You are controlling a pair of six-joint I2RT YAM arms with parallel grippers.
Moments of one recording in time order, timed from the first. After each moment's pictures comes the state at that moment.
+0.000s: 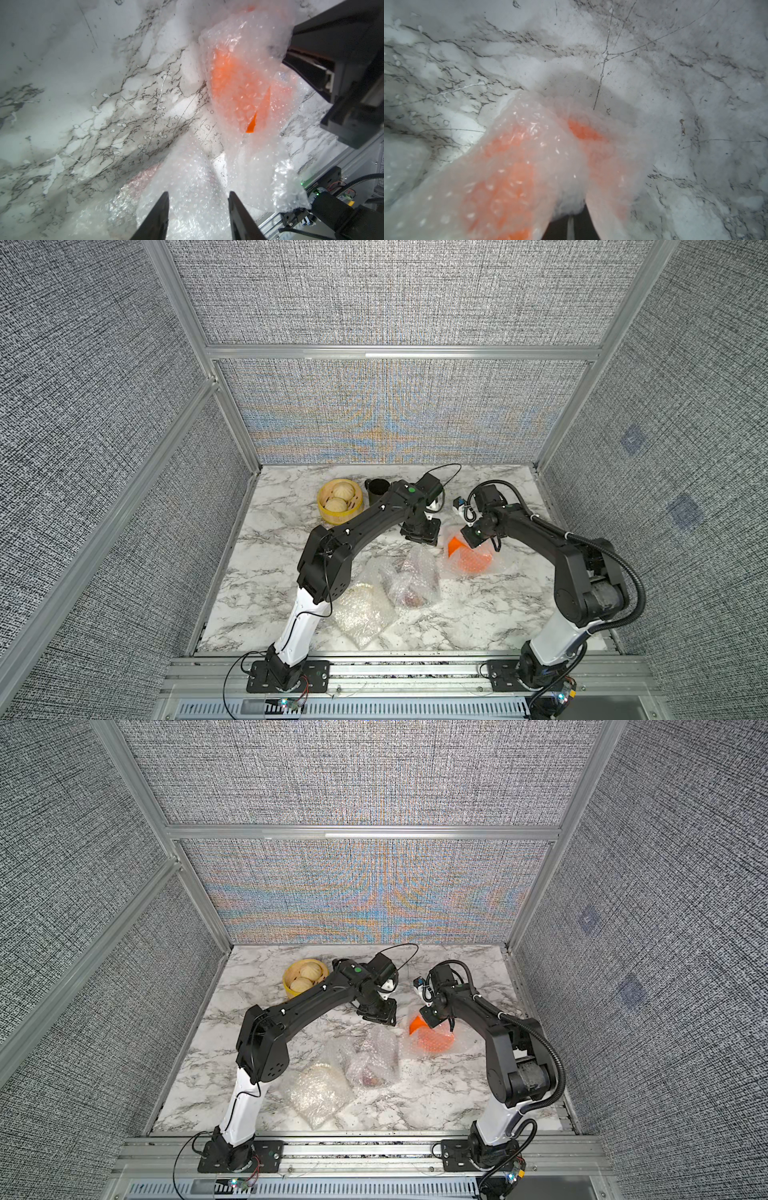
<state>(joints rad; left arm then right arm) -0.83 2.17 1.99 -1.08 0.30 -0.42 0.24 1.71 1.15 -0.60 -0.04 -0.35</state>
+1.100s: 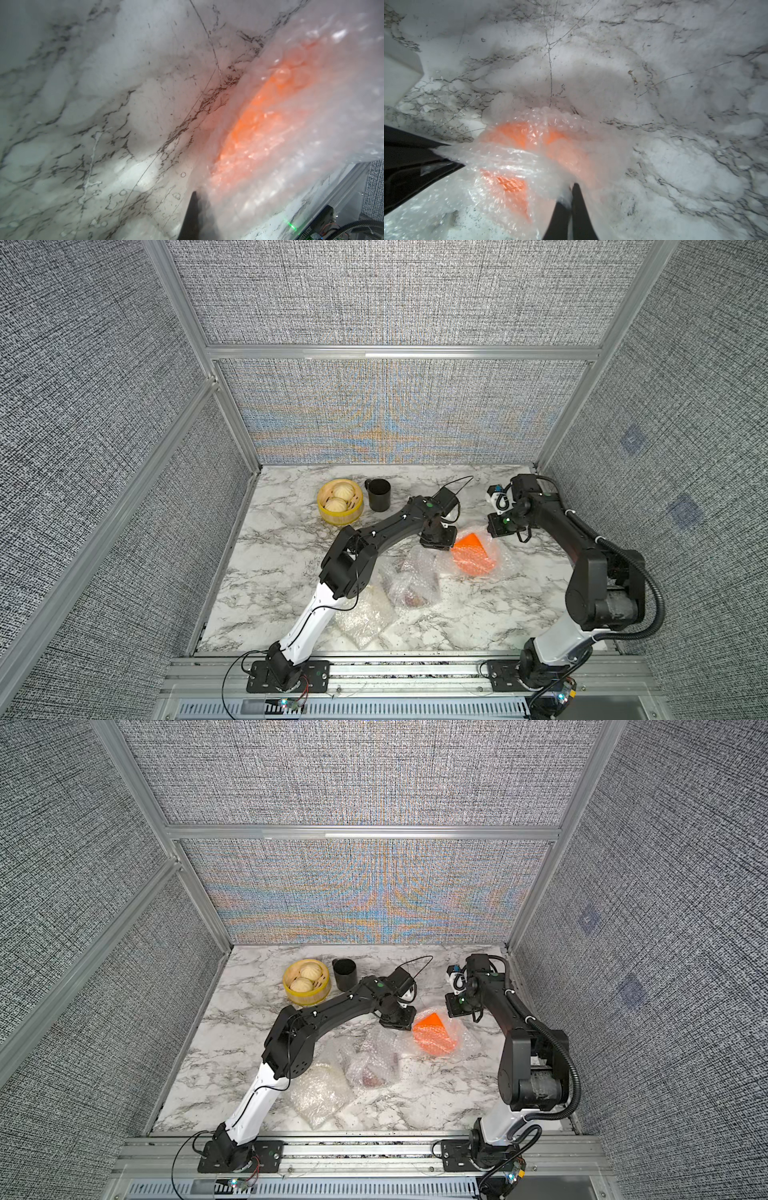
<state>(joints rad) -0.87 2.41 2.12 -0.90 0.31 -0.54 -0.01 1.66 1.27 -0.80 -0.17 -0.22</state>
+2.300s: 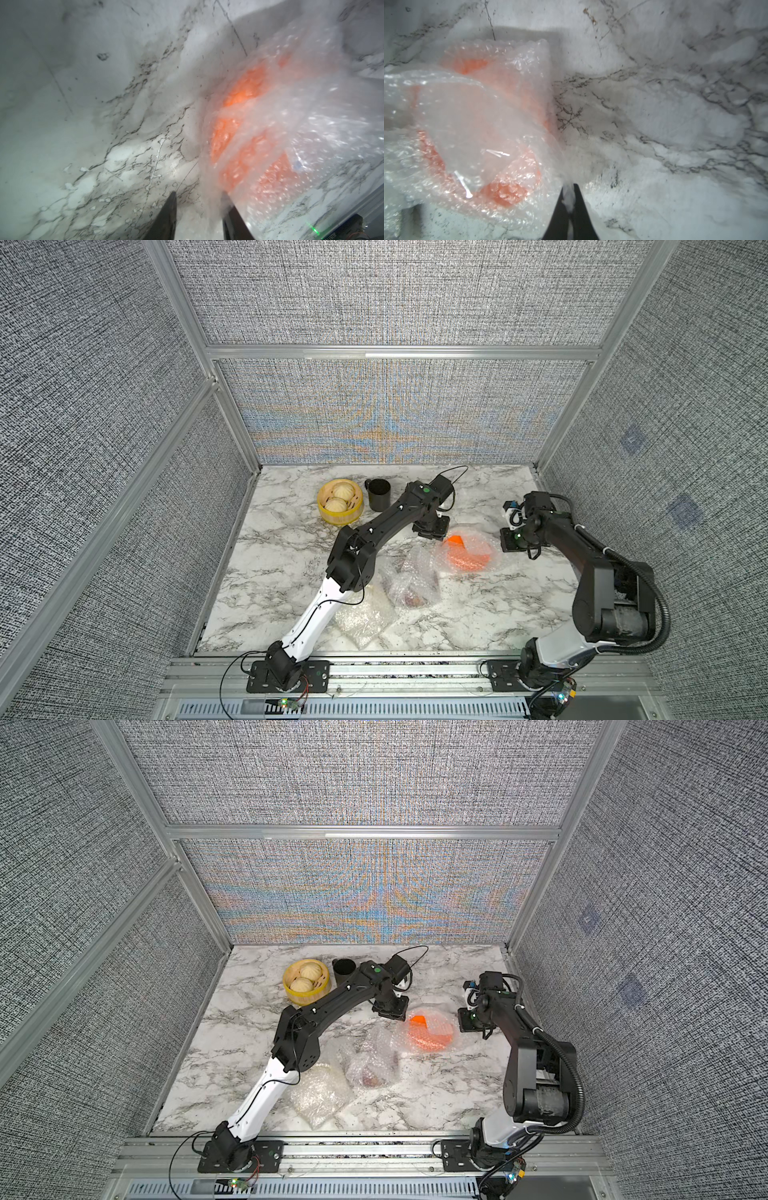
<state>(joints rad) -0.82 2.57 2.46 -1.20 0.25 -0.43 -0.09 1.57 1.02 -0.69 -0.19 -0.16</state>
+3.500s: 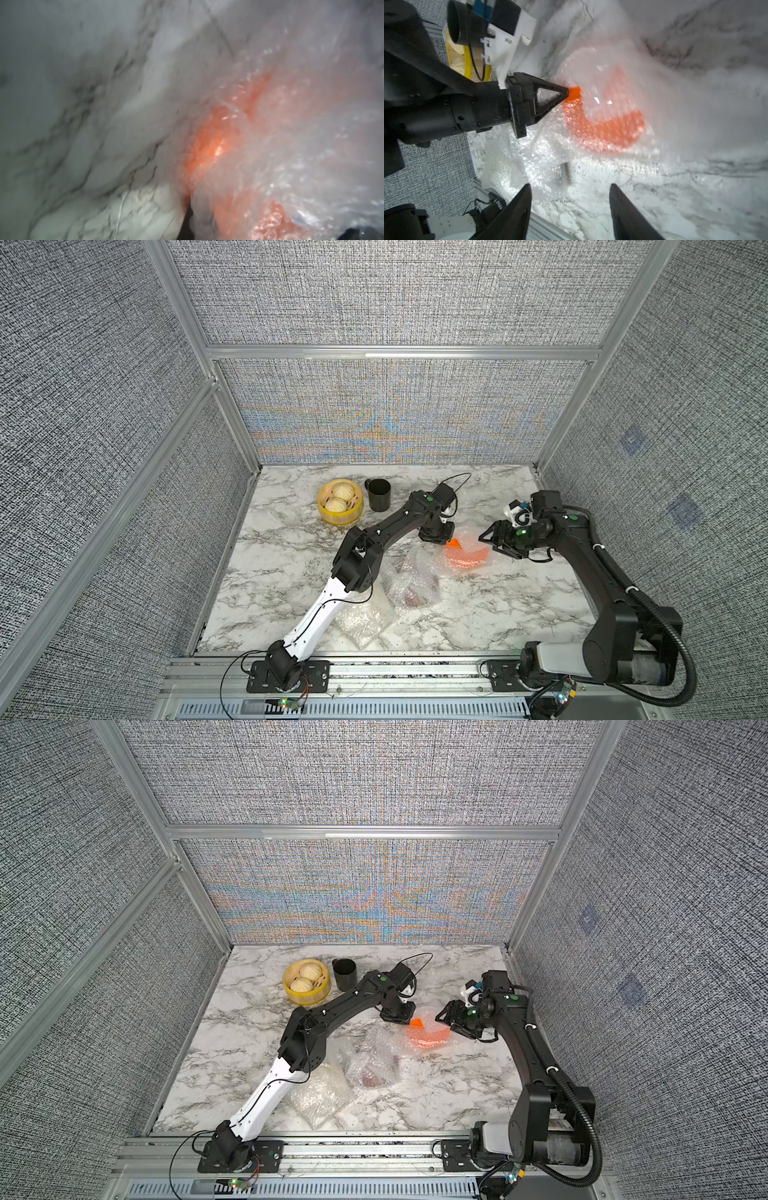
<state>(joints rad) -0.84 2.54 2.28 -1.02 0.30 -0.48 -0.03 1.33 1.02 -0.91 -0.56 0.36</state>
